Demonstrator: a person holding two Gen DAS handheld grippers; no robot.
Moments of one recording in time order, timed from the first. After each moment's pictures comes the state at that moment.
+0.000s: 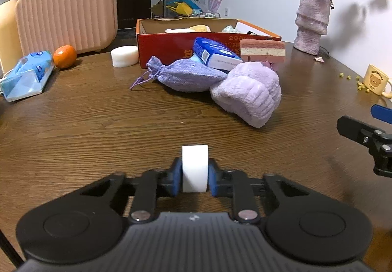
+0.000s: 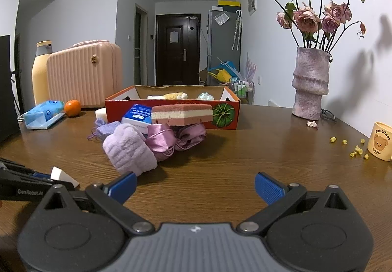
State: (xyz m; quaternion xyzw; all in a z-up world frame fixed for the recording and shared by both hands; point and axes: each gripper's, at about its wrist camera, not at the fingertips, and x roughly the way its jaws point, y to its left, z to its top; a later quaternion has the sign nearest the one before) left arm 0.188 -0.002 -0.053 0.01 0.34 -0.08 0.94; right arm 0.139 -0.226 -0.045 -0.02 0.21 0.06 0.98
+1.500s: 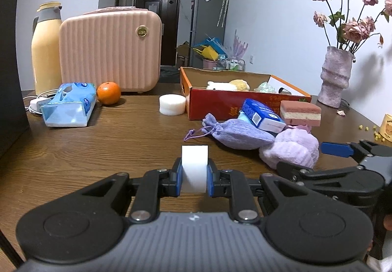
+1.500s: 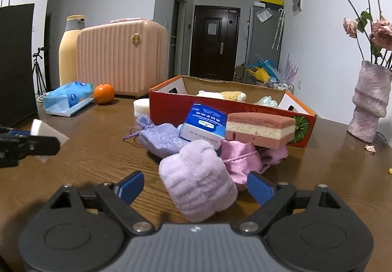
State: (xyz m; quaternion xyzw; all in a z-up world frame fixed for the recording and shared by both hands) left arm 0.180 0.059 -0.020 -0.03 0.24 -0.03 0.97; right arm 0.217 -0.133 -0.055 -0.06 0.23 0.14 0.96
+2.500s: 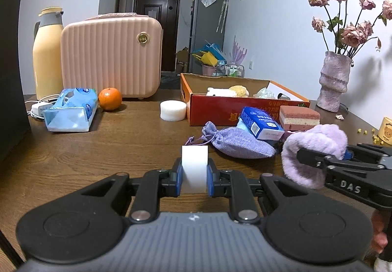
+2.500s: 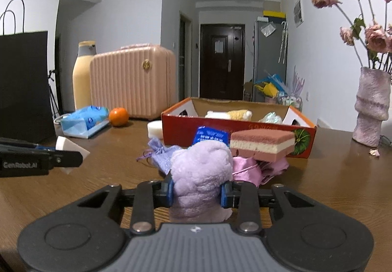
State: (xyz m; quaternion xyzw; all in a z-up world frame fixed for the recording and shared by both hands) left arm 0.175 0.064 -0.017 -0.03 0.23 -0.03 0.97; right arm 0.184 -0.150 -0.038 -0.03 0.18 0.17 0.97
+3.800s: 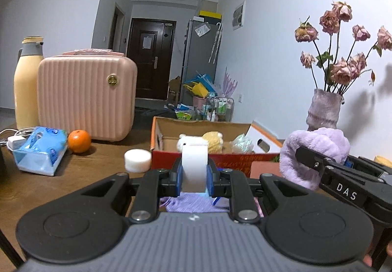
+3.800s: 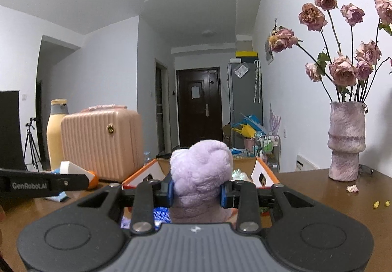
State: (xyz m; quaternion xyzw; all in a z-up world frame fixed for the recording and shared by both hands) left arm 0.215 0.007 0.029 -0.05 0.15 -0.04 0.99; right arm 0.217 -0.201 0.009 0.02 0.06 0.12 0.99
